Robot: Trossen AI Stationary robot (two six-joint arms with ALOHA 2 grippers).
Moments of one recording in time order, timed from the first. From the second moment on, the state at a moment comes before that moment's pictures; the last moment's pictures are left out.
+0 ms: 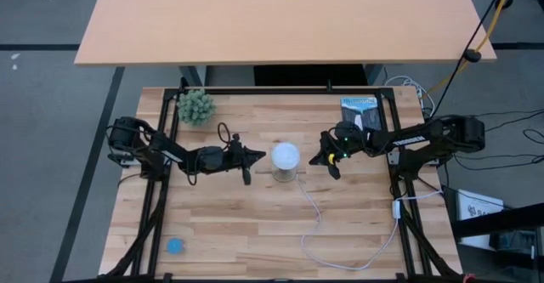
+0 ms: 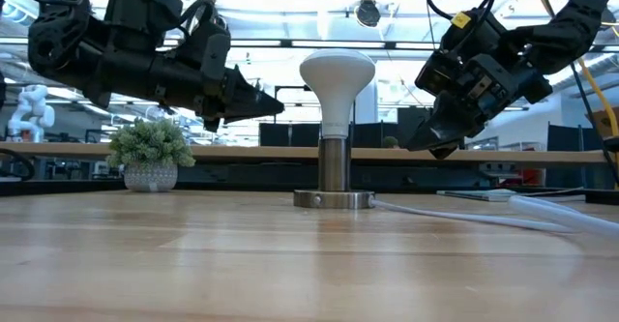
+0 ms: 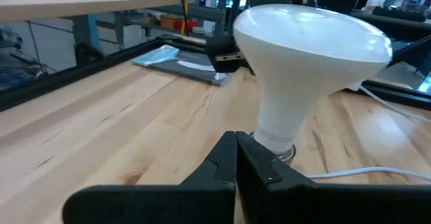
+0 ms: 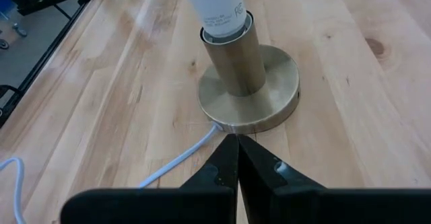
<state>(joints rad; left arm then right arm) -0.04 1.65 0.36 1.18 -0.28 -0.17 -0.29 1.35 0.39 0.40 -0.45 0.10</state>
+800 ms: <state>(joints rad) -0.04 1.65 0.36 1.18 -0.28 -0.18 -0.29 1.06 0.39 -0.12 -0.31 0.06</state>
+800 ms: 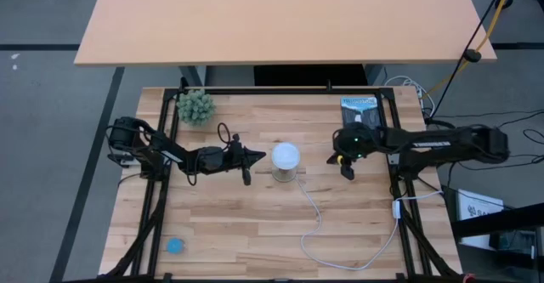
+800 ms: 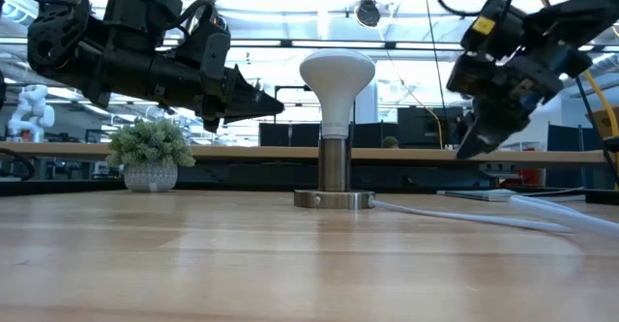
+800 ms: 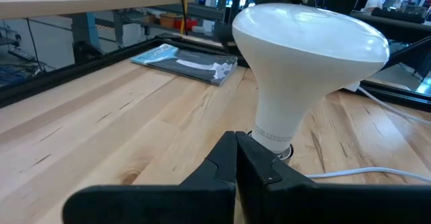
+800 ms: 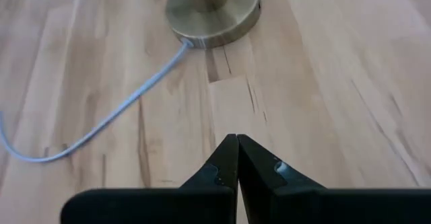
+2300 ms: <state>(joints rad) -0.04 1.65 0.36 1.23 -0.28 -0.28 -0.29 0.79 0.39 -0.19 -0.28 0.07</state>
